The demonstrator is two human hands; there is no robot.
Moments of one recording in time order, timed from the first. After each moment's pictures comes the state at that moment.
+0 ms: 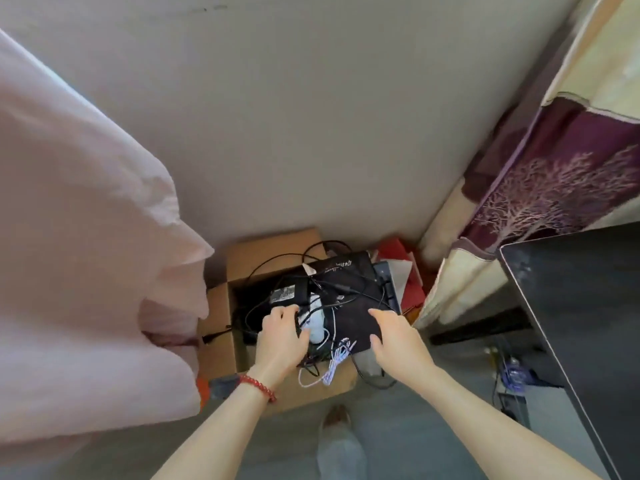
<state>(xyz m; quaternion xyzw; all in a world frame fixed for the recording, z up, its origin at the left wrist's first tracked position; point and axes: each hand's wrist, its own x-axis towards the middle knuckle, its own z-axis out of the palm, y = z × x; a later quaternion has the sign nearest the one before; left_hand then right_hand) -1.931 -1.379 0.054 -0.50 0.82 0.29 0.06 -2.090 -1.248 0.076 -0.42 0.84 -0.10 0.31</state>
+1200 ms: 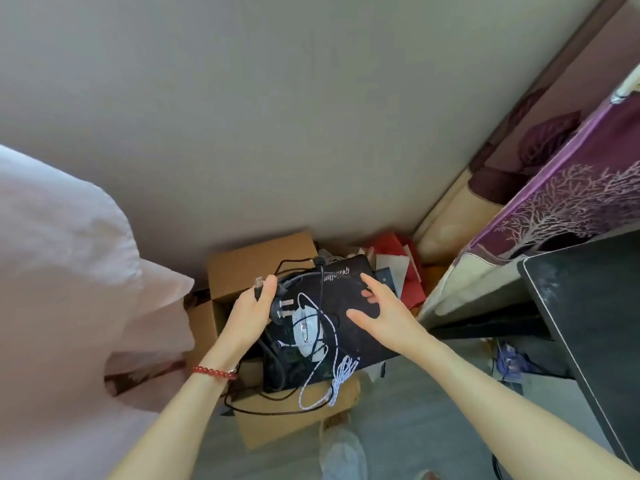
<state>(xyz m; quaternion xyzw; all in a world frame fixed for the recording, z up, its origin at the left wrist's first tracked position) -1.951 -1.488 0.055 -0.50 0.69 0.52 -0.05 -2.129 -1.326 0.061 -0.32 0.80 -0.26 0.43</state>
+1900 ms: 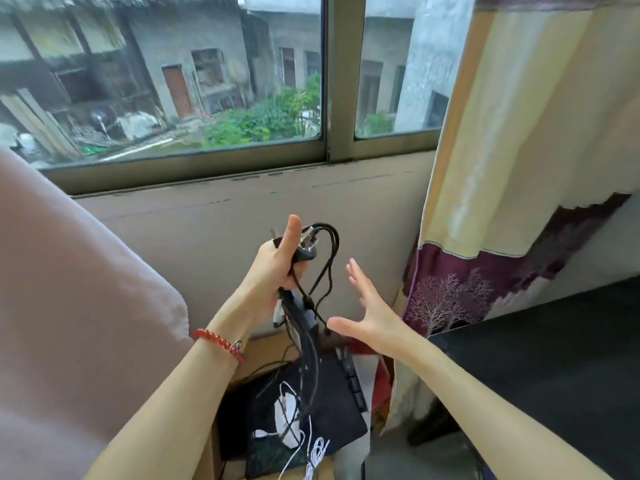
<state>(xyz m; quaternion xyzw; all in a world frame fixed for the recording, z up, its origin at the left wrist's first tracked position) -2.034 -1.423 0.378 -0.33 0.63 0.67 -0.23 -2.148 -1.289 0.296 -0.46 0.70 -0.43 0.33</state>
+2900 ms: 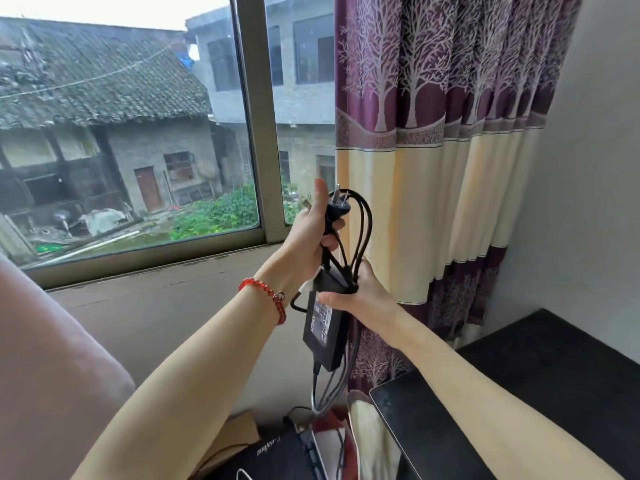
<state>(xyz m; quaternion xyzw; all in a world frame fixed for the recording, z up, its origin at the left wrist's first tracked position) -2.141 -1.305 0.528 -0.11 0.60 0.75 -0.25 -2.190 -1.201 0.448 -0.36 0.70 -0.56 0.23</state>
